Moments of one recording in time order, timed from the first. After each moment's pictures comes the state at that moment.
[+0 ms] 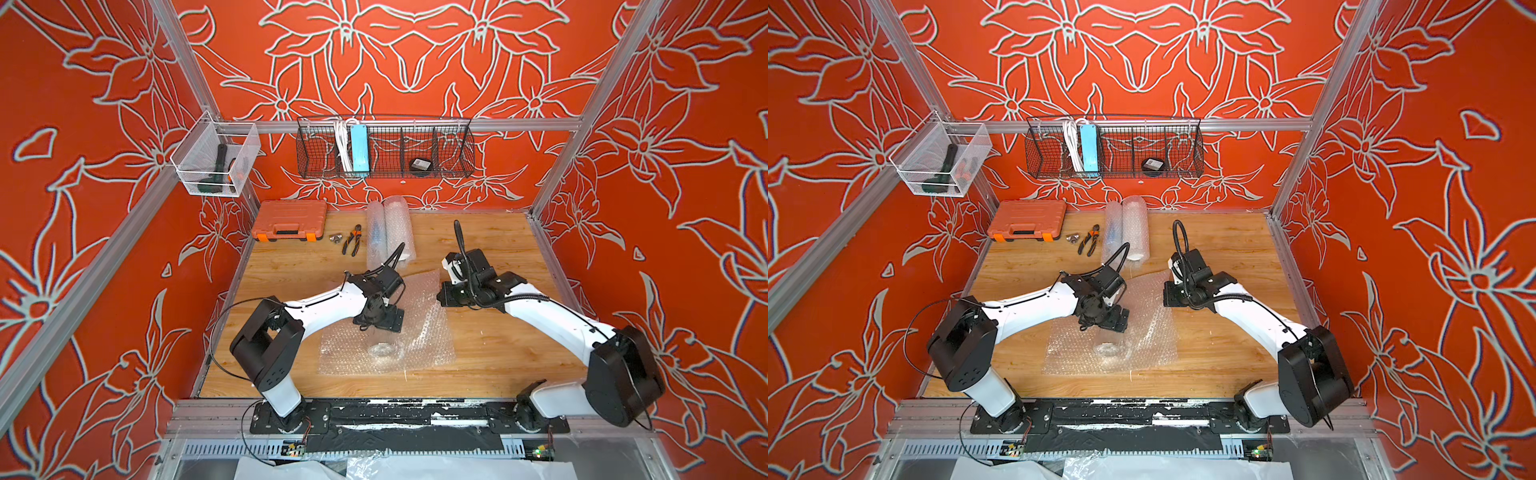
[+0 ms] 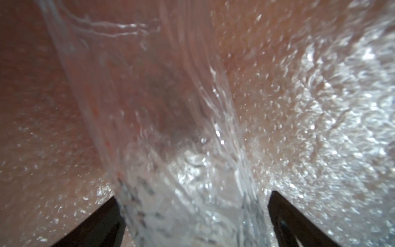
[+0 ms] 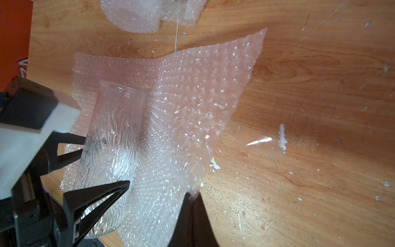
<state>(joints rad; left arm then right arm) -0.70 1.66 1.09 -0.75 0.05 -0.51 0.53 1.39 0.96 -0.54 -0.25 0.42</state>
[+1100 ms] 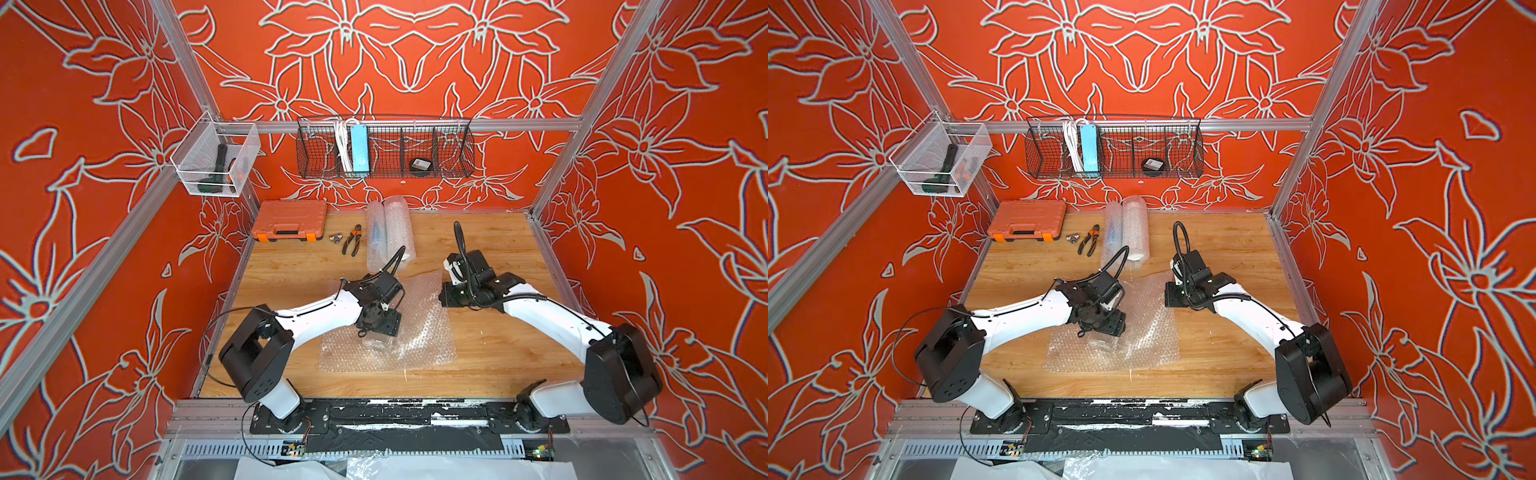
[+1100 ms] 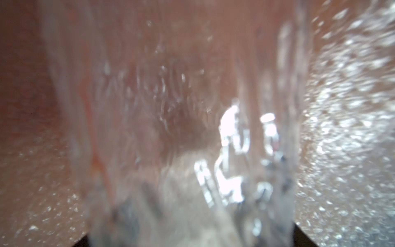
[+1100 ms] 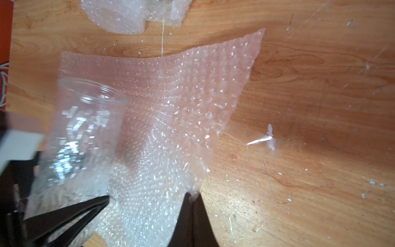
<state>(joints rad) -0.73 1.54 1.01 -0.66 0.01 -0.50 0.52 1.42 0.93 -0.53 -0.21 0.42</state>
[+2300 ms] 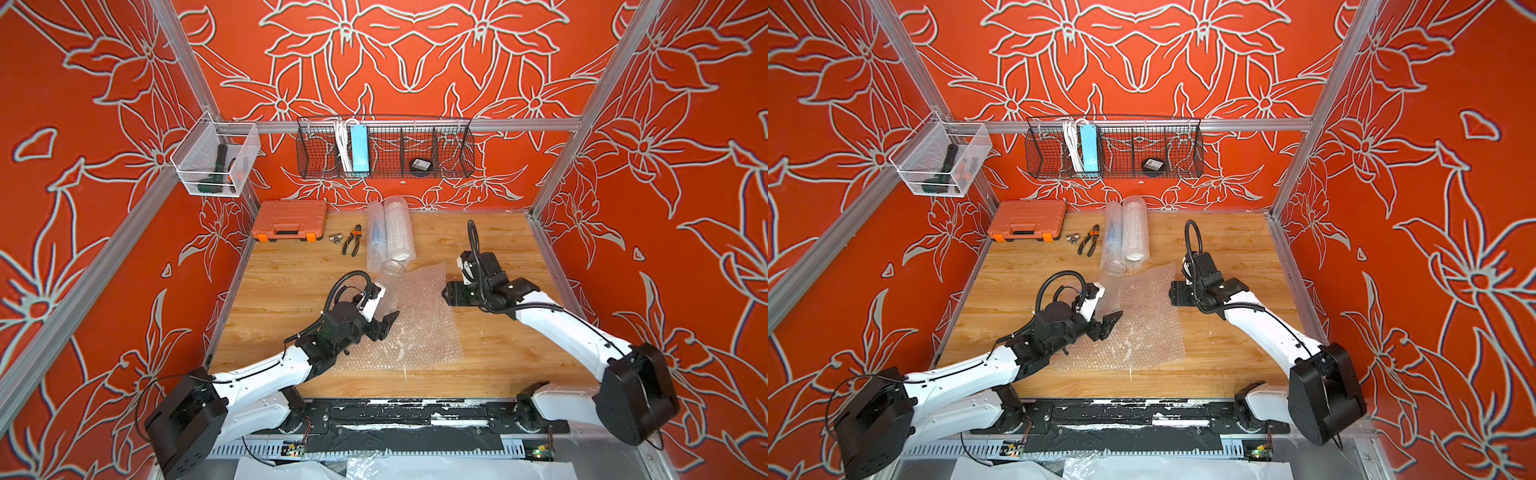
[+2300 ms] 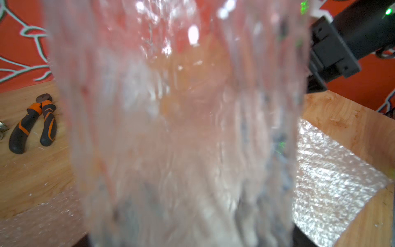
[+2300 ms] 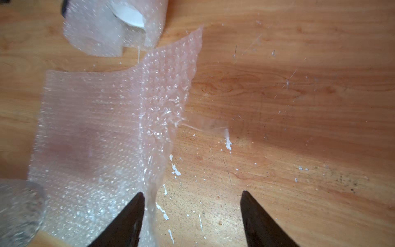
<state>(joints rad) -0.73 1.08 0.37 0.39 -0.02 -0.07 0.46 1.27 0.89 -0.53 -0.11 0.38</state>
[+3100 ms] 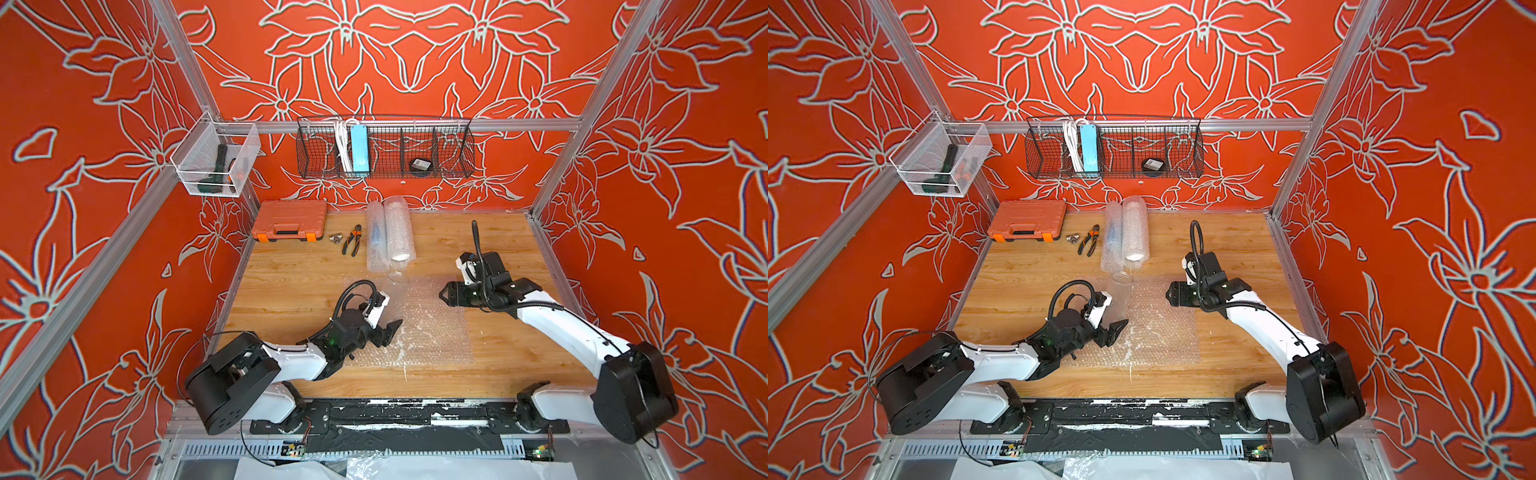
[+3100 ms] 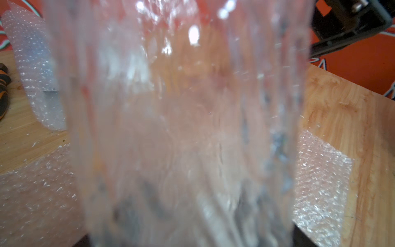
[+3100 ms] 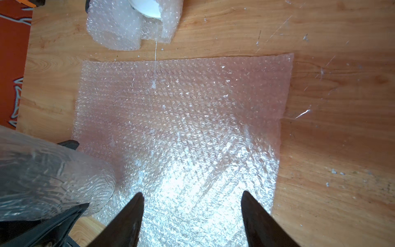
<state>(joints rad) -0.73 1.38 0.27 0.75 0.02 -0.11 0.44 1.30 0.87 -0.51 -0.25 0.38</state>
